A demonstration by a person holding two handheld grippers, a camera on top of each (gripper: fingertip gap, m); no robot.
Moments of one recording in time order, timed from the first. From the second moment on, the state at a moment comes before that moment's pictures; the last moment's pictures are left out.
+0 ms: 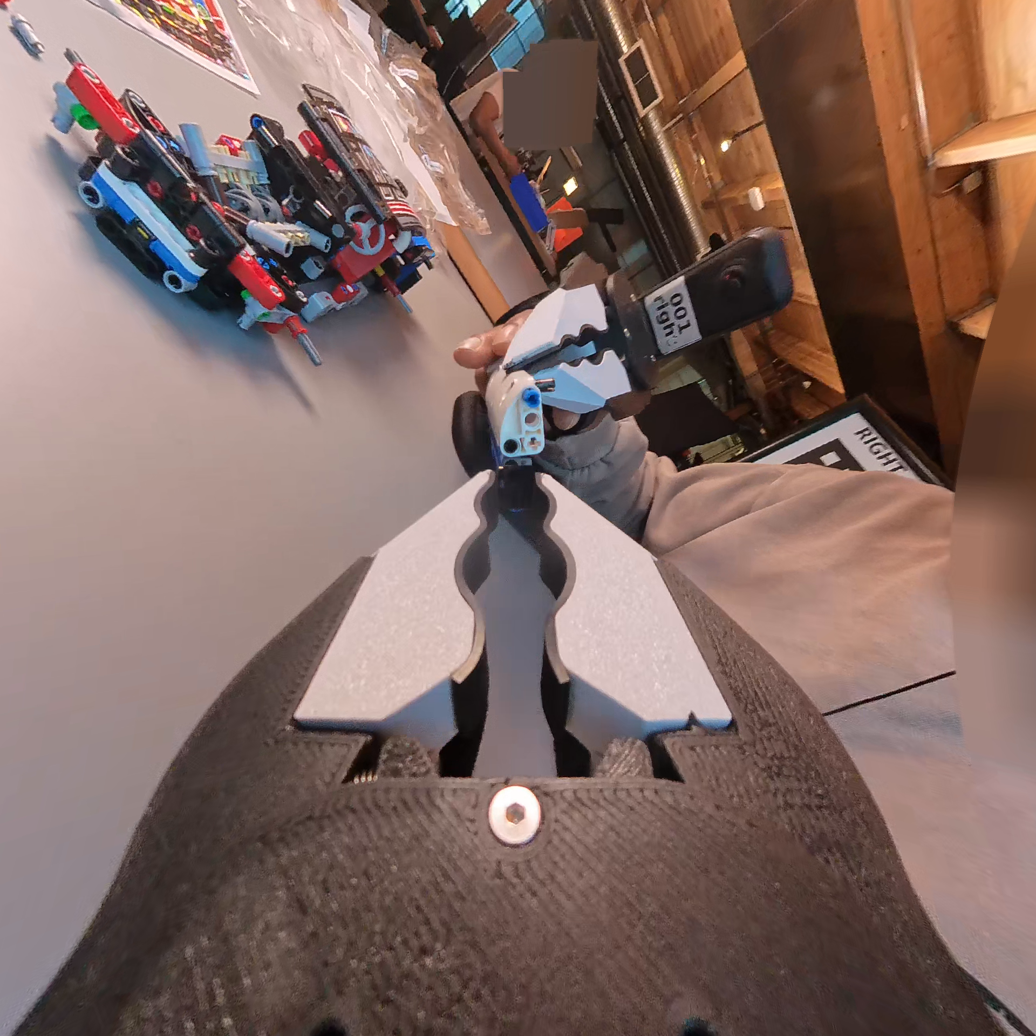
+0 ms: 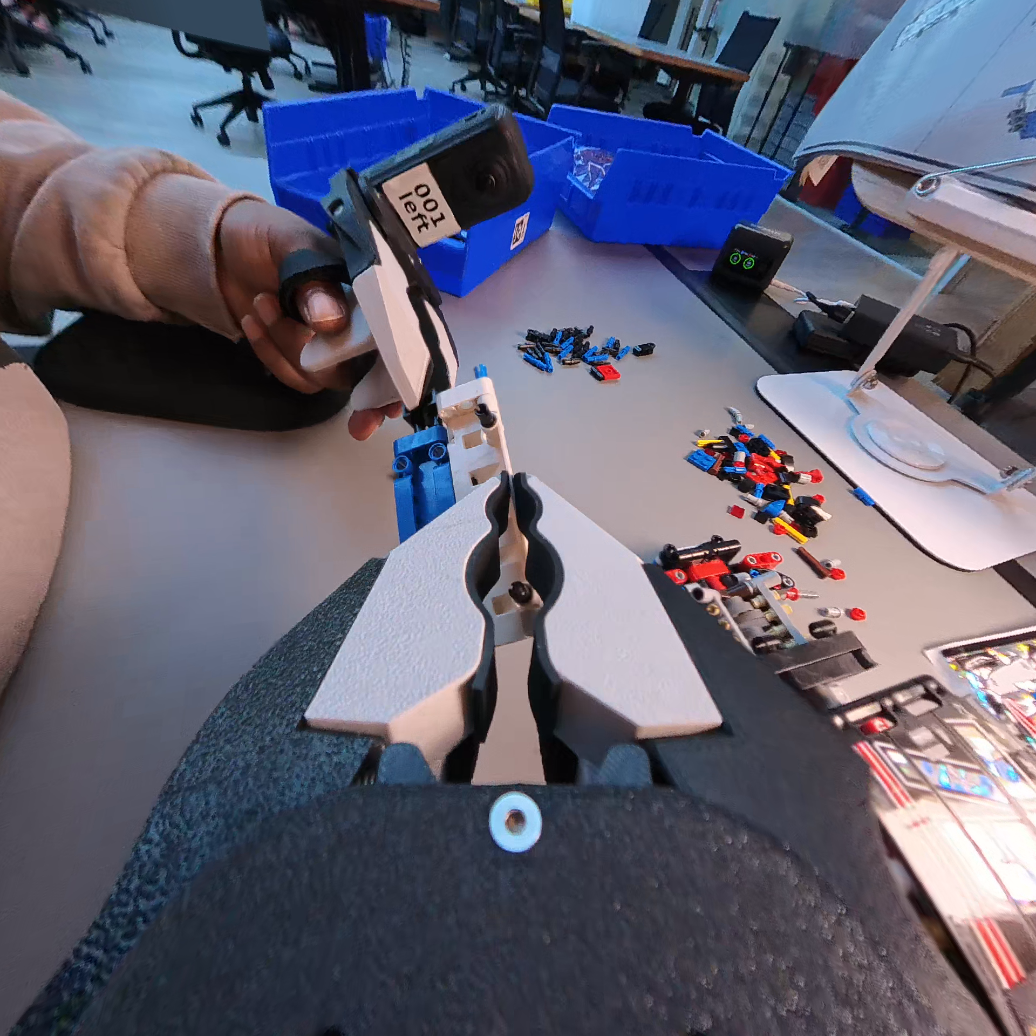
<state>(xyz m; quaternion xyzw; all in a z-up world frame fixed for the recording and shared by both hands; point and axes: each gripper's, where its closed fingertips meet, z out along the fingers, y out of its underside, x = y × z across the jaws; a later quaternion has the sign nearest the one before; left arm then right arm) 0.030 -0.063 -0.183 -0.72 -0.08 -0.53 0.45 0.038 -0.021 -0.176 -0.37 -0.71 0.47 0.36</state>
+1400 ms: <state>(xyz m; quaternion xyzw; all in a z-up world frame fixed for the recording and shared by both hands) 0.038 -0.070 -0.172 -0.72 0.02 -0.47 0.51 0.045 -0.036 -0.165 -0.39 -0.66 0.61 0.22</state>
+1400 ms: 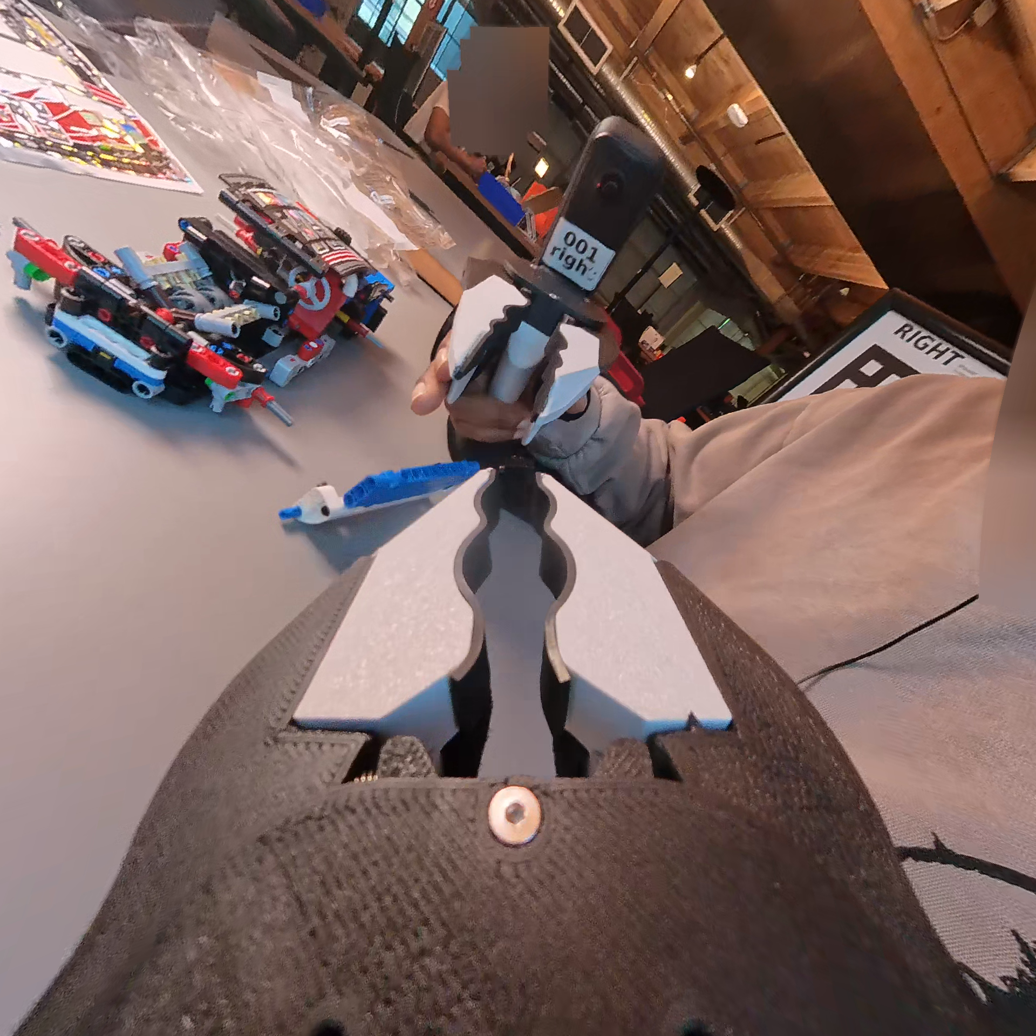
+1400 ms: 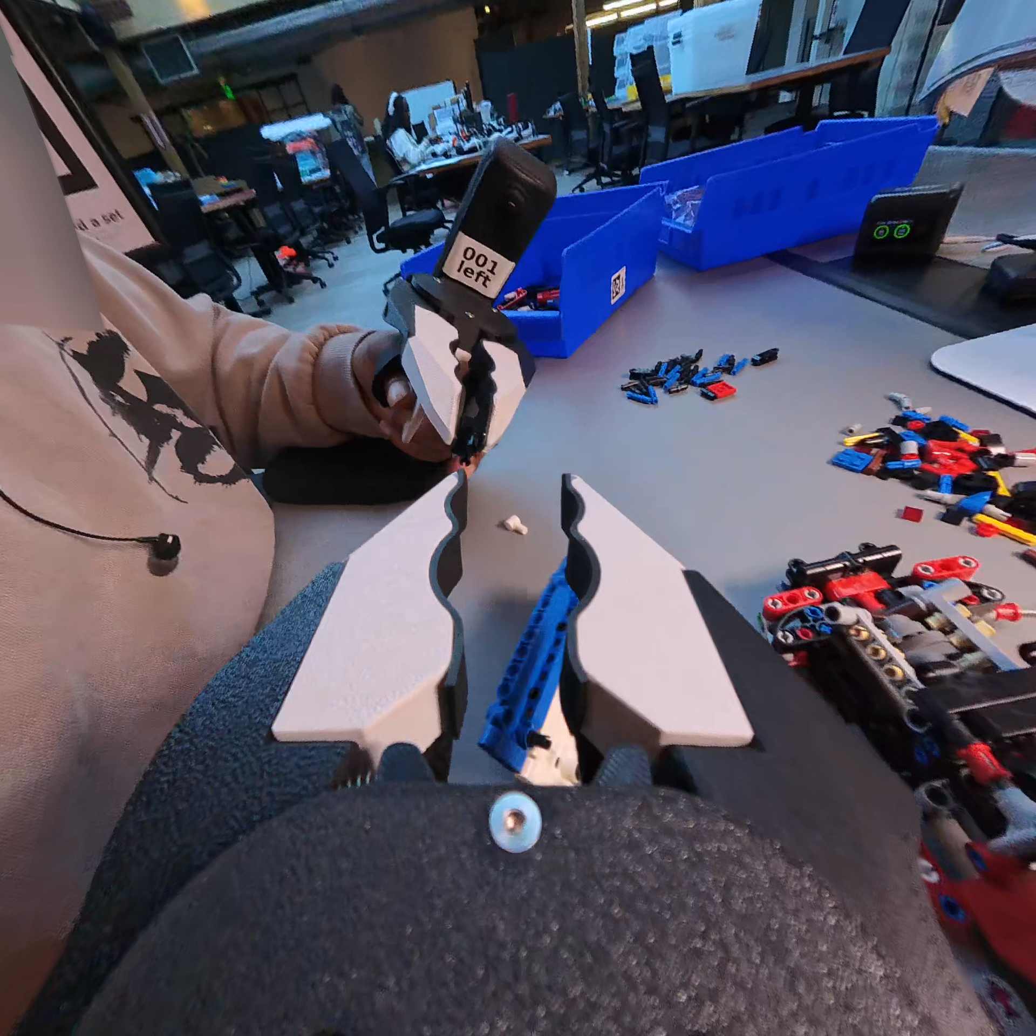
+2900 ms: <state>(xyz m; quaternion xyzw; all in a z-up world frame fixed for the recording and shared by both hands) 0.037 -0.050 -0.208 -0.78 -0.01 -0.44 0.44 0.060 -0.002 -0.209 -0.36 -0.81 0.33 0.33</state>
